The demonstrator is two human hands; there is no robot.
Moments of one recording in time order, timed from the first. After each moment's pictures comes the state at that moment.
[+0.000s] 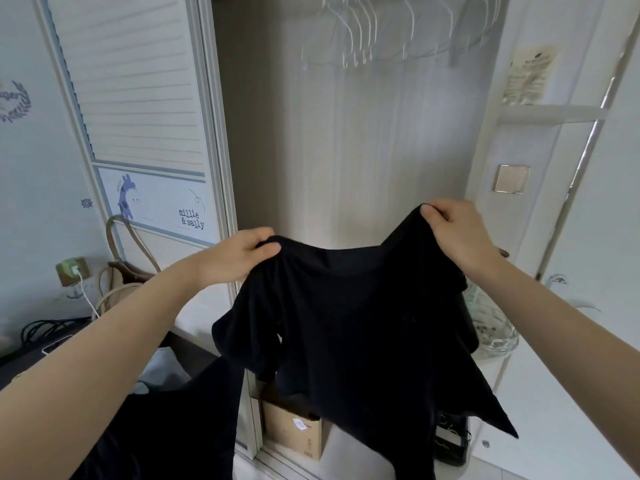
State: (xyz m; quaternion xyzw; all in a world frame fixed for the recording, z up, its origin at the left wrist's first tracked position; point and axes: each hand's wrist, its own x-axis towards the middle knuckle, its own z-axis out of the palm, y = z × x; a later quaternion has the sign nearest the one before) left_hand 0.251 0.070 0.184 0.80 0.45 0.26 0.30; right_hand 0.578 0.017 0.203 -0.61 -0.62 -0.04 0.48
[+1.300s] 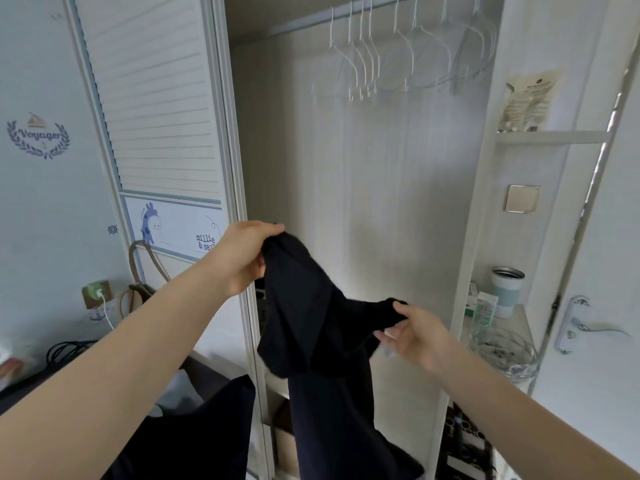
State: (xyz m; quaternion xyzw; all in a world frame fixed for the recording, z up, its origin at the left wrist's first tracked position) left_hand 0.281 0.028 0.235 0.53 0.42 0.52 0.51; right_hand 0.532 0.018 0.108 -0.42 -0.21 0.63 0.62
